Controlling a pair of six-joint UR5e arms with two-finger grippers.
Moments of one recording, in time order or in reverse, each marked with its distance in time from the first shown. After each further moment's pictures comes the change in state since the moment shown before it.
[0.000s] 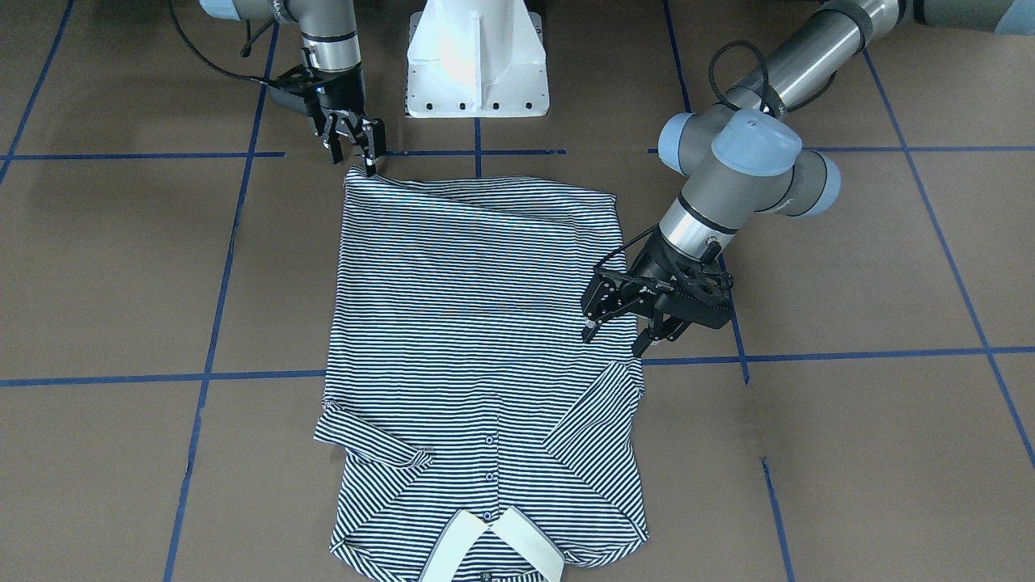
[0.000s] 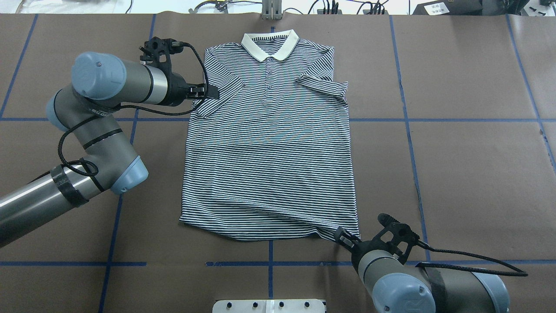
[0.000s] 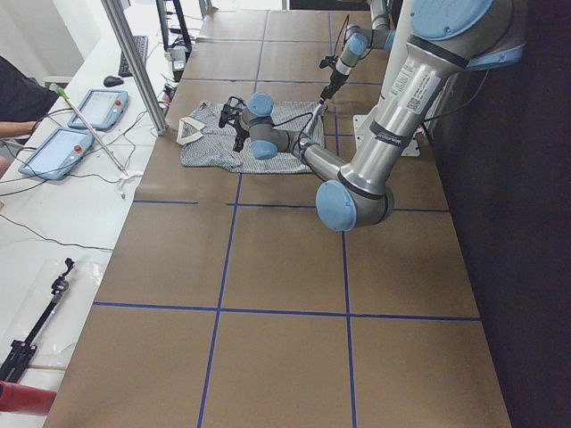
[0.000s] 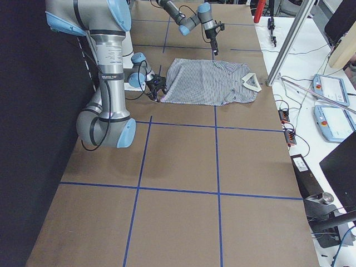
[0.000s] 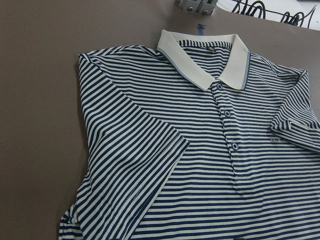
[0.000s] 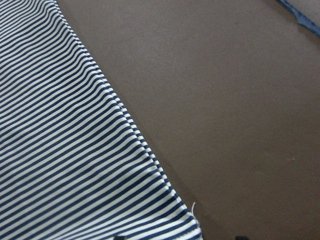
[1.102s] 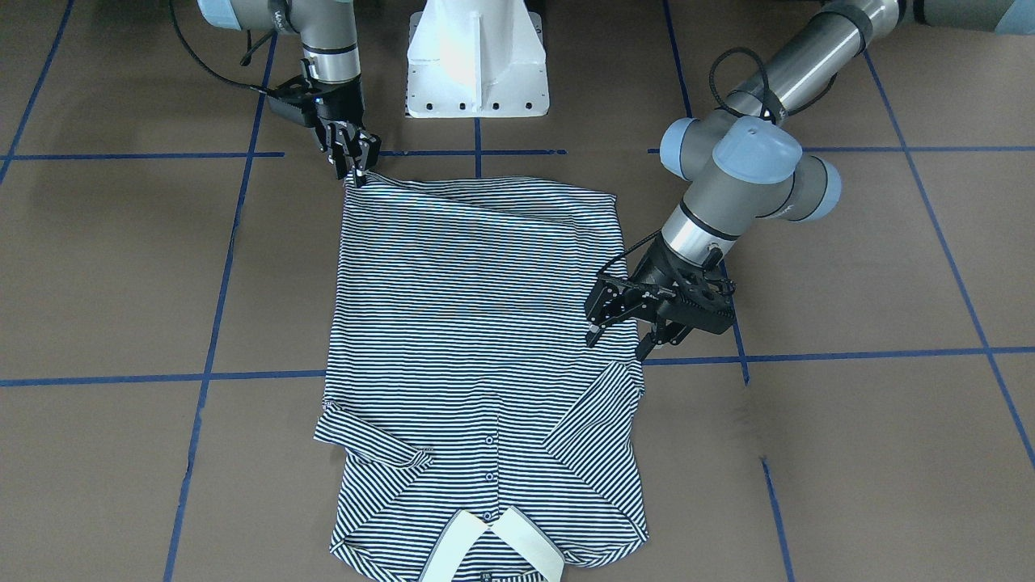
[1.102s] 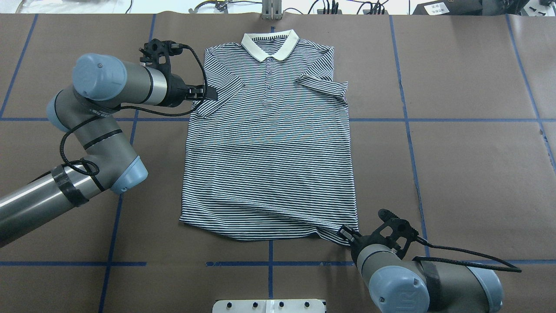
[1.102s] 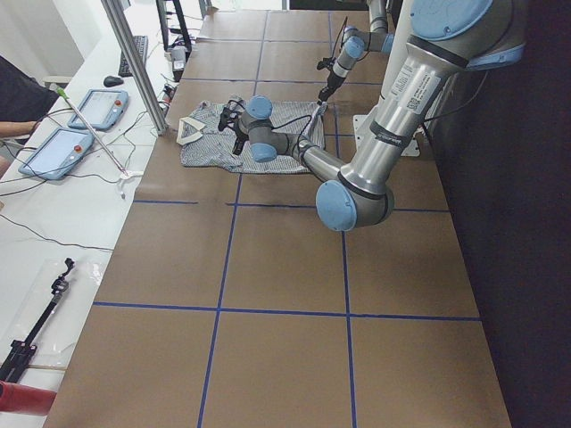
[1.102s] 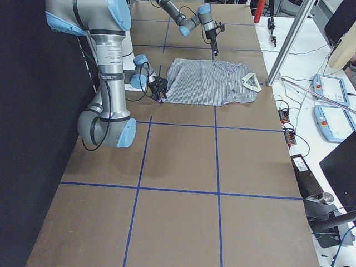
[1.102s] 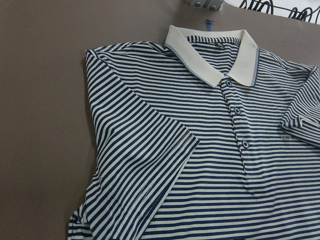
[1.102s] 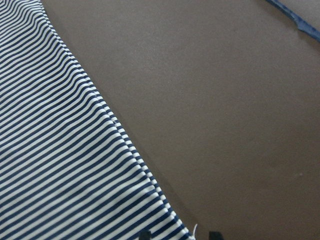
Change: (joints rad) left arm -0.001 0.000 0.019 -0.009 0.000 0.007; right arm 0.022 0.012 -0.033 0.001 0.005 0.013
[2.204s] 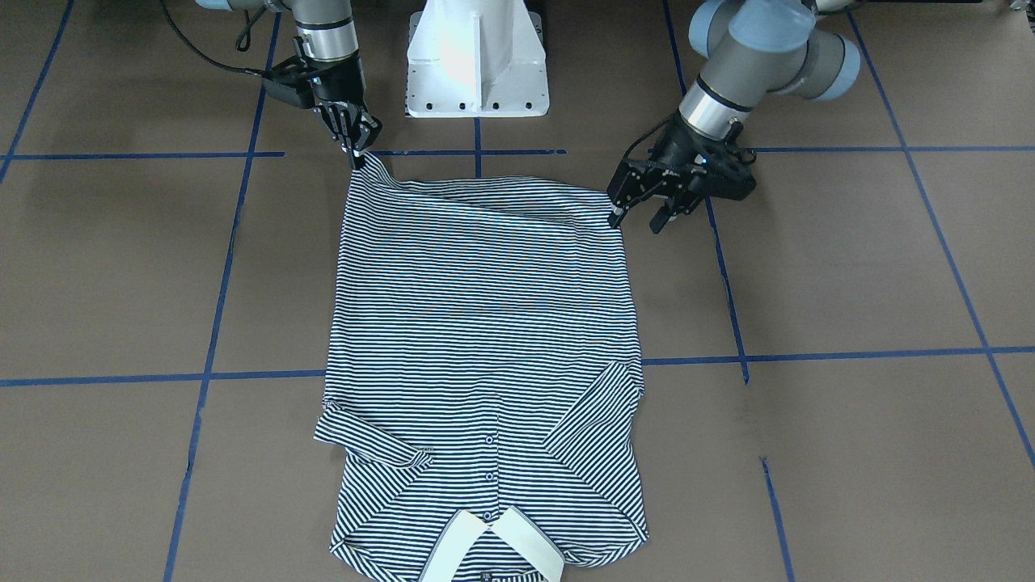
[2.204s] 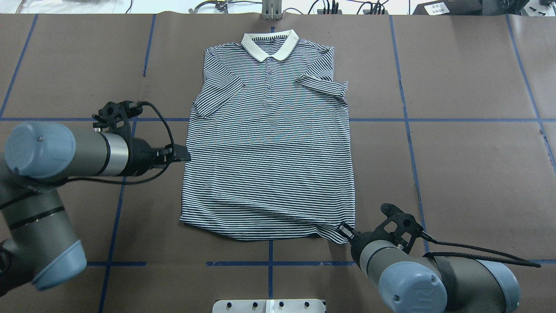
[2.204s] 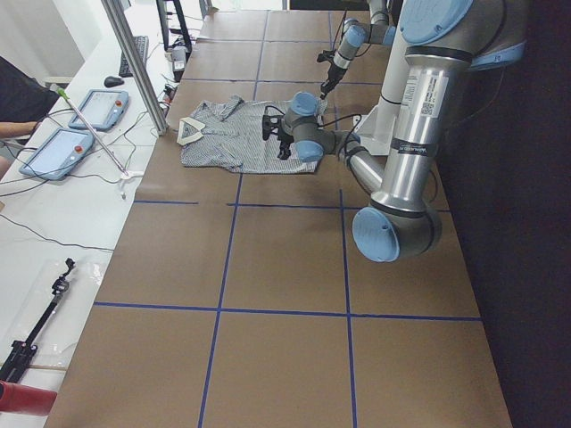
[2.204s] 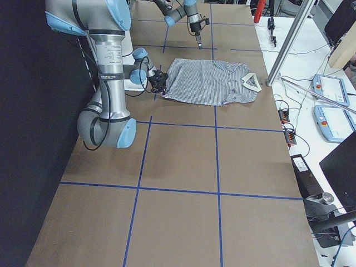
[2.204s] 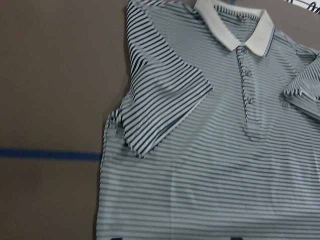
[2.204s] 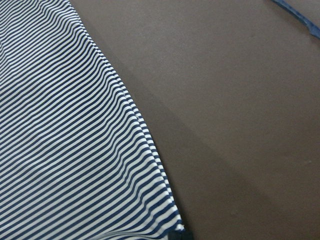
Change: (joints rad) left arm 0.211 0.364 -0.553 0.297 0.078 -0.336; right arm 0.015 -0.007 0.091 0.000 0.027 -0.016
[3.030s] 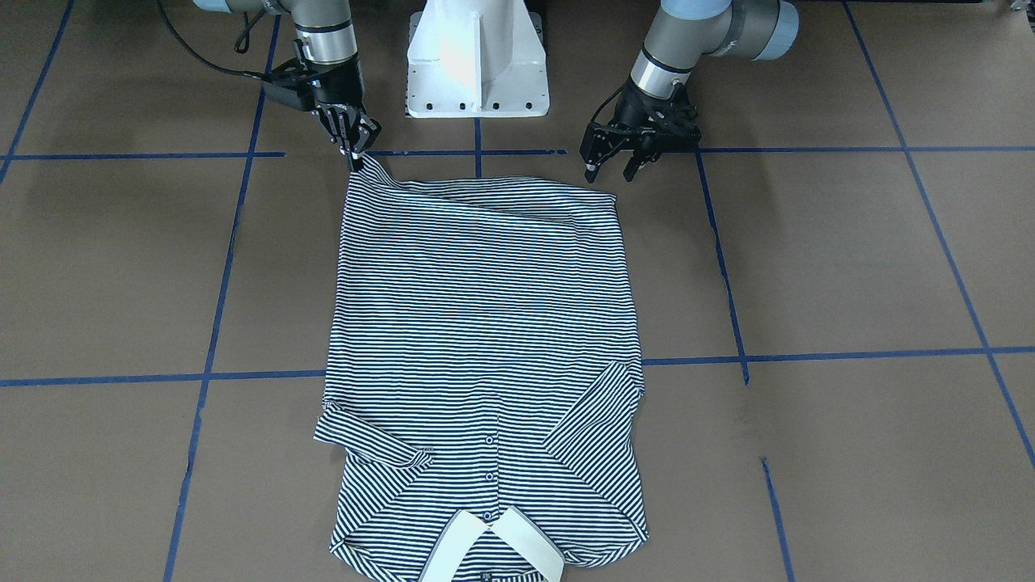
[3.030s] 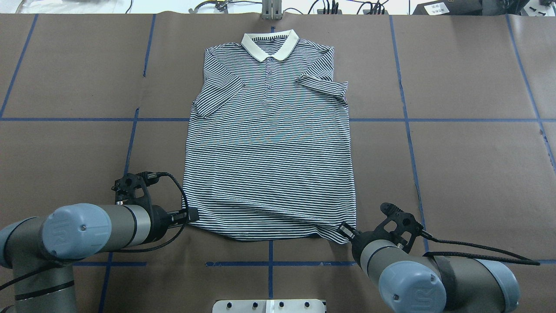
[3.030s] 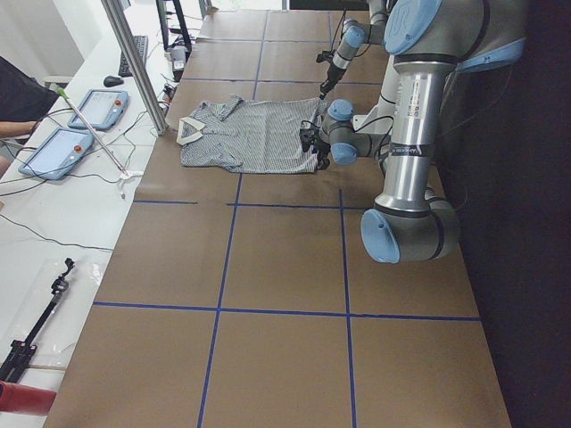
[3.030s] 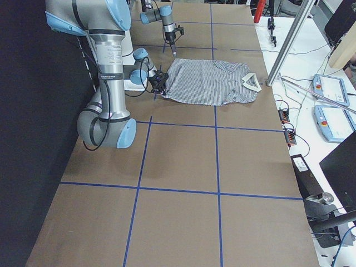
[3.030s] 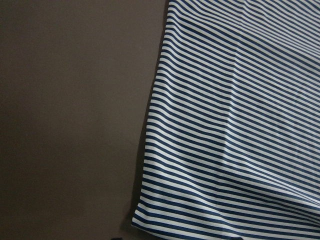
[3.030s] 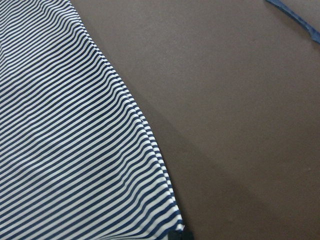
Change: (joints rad) left arm 0.238 0.037 -0.007 0.072 0.170 -0.153; right arm 0.002 -0.002 -0.008 0.000 -0.001 -0.022
